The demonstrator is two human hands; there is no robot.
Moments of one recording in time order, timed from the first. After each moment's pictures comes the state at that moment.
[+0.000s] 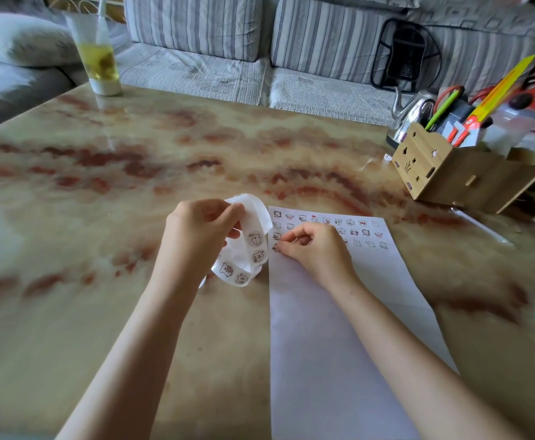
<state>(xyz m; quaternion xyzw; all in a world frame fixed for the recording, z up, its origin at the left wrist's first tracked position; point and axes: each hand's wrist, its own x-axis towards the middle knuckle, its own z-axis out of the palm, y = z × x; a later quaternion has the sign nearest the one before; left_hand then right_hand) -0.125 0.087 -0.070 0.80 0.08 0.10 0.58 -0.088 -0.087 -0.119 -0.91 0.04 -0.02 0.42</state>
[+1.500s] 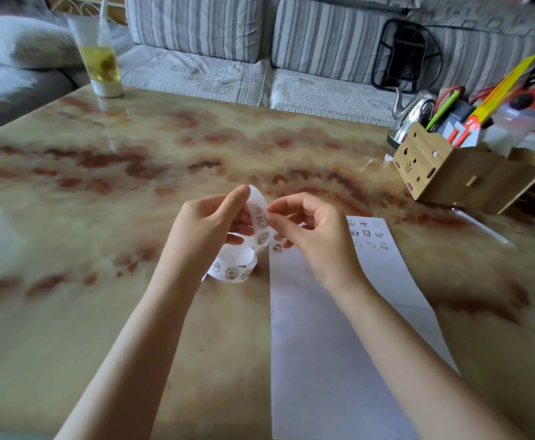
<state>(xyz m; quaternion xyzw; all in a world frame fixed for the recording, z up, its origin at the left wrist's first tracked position) -0.125 0.082 -0.066 0.72 0.06 0.06 0.69 -0.115 -0.065 -0.072 -0.77 -0.13 -0.08 0.62</state>
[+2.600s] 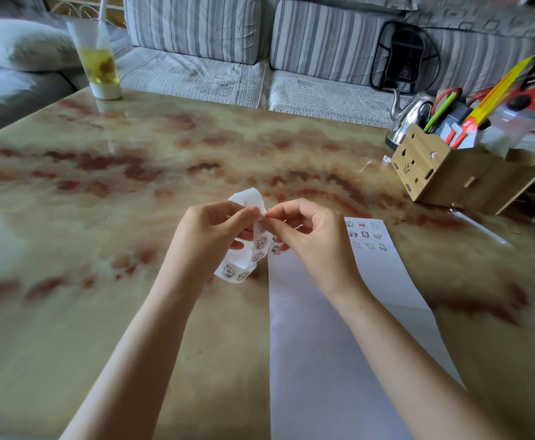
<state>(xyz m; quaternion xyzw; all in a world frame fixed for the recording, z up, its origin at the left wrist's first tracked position) -0.126 0.081 -0.067 0.77 0.03 0.05 0.64 -0.115 -0.067 -0.076 -0.78 -0.12 -0.10 0.61</state>
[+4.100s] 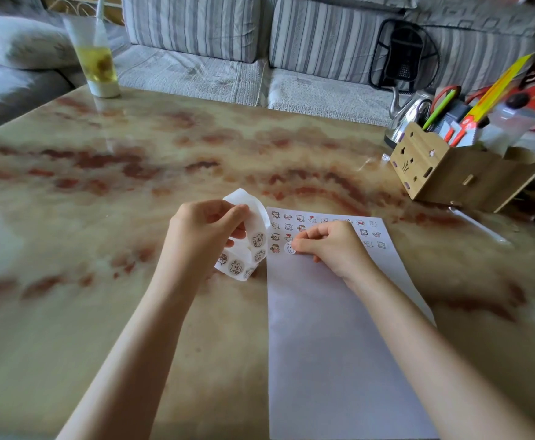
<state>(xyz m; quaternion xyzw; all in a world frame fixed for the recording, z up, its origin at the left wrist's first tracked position) -0.127 0.083 -0.066 0.79 0.08 0.07 0.60 -0.086 -0.108 -0.105 -0.85 0.04 0.04 0.52</state>
